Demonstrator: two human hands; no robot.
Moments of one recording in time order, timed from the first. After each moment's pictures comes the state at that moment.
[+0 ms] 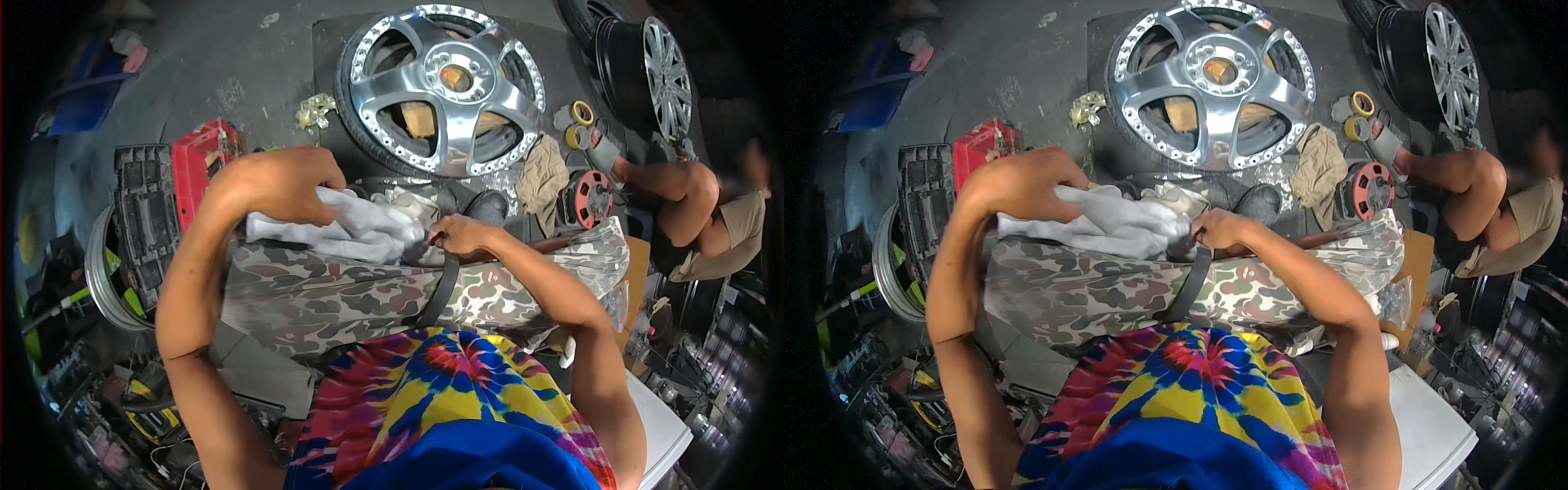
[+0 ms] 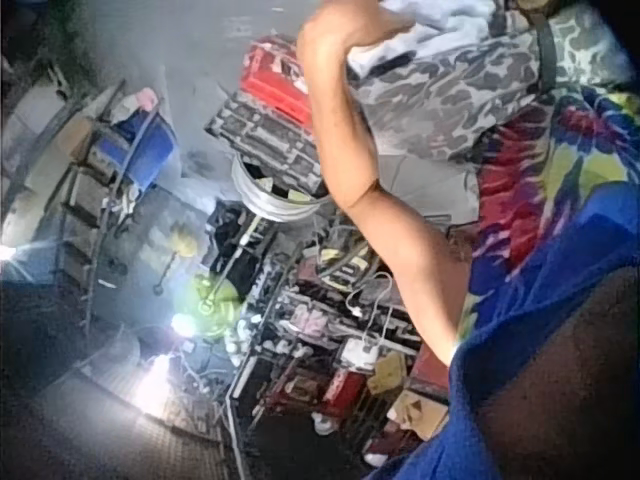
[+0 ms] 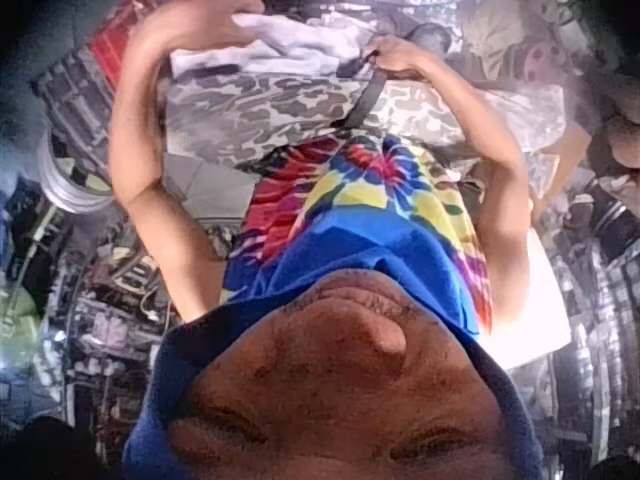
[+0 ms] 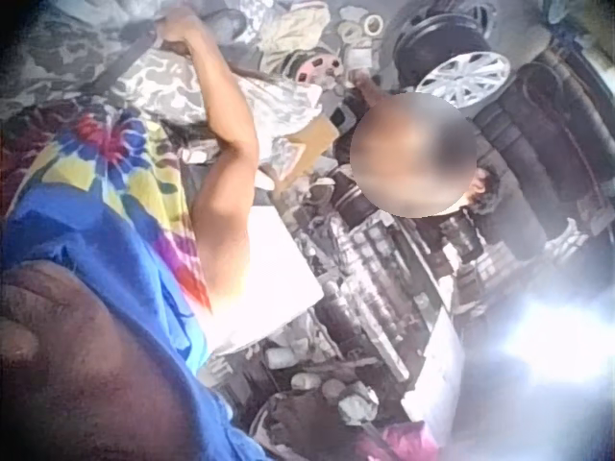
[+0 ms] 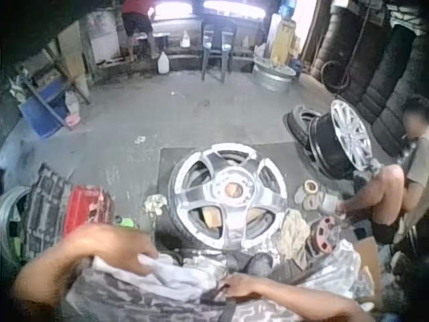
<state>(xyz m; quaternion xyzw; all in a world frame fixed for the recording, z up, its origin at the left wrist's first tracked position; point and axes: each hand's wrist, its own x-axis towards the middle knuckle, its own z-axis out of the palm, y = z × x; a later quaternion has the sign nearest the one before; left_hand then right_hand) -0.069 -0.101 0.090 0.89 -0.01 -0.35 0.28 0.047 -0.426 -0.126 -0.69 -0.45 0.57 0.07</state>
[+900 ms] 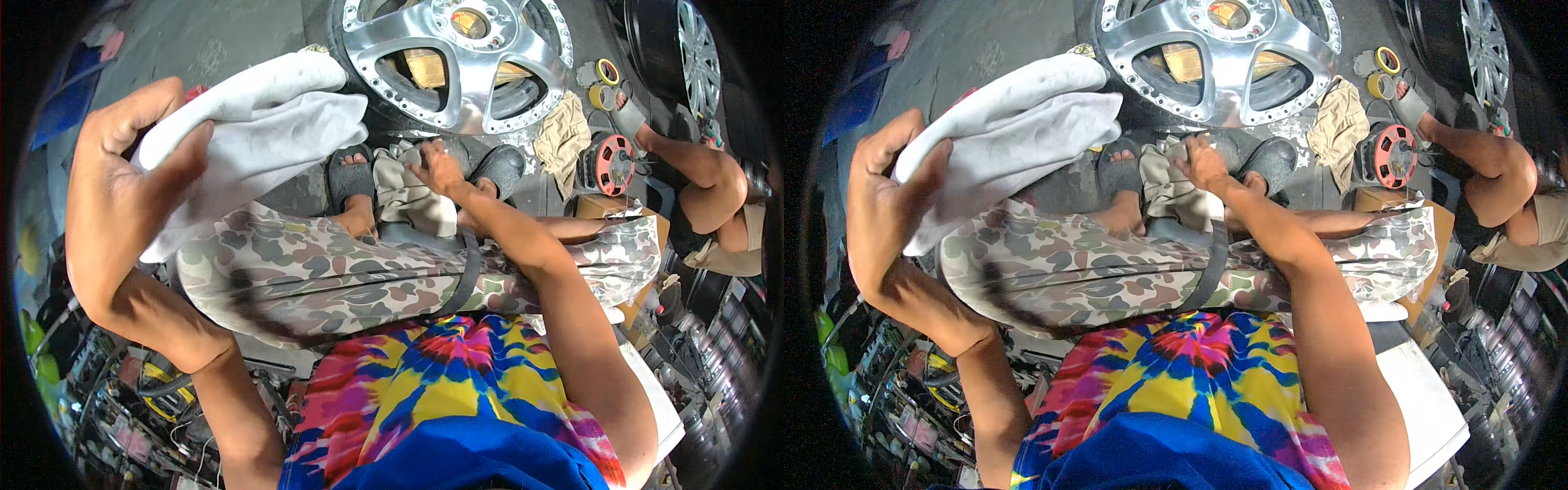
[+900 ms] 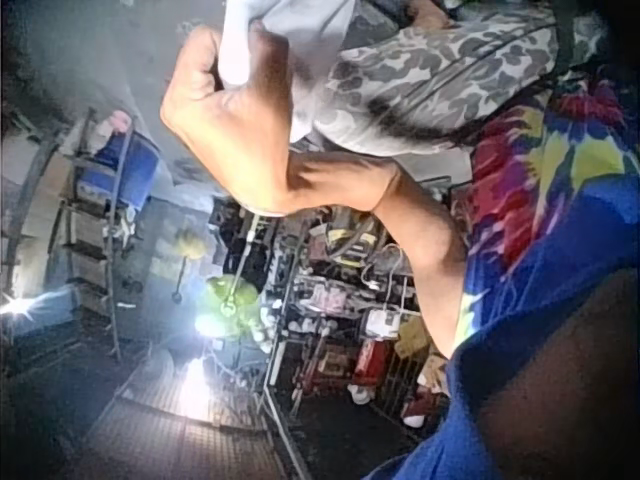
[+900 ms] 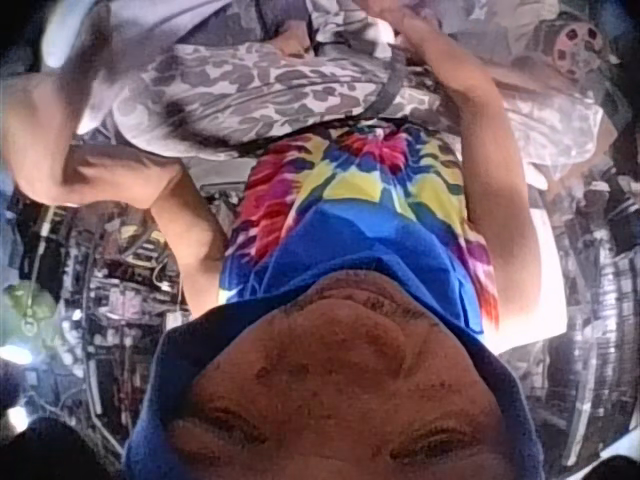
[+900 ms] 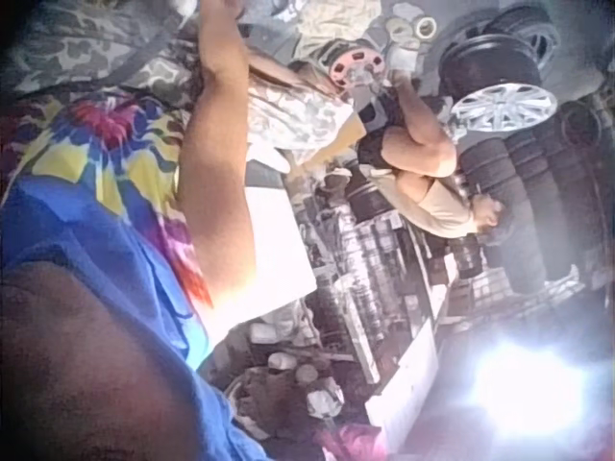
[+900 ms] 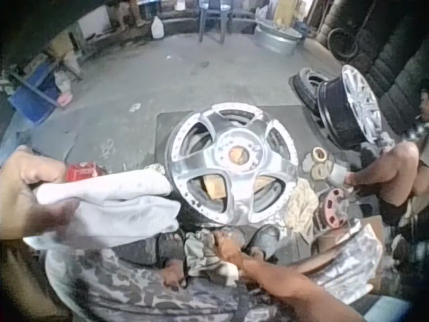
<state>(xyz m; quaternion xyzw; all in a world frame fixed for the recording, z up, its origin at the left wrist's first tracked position) -0.101 -0.075 0.159 0.95 0.18 -0.03 0.27 0.012 -0.403 -0.298 -0.87 -0.34 0.29 0.19</state>
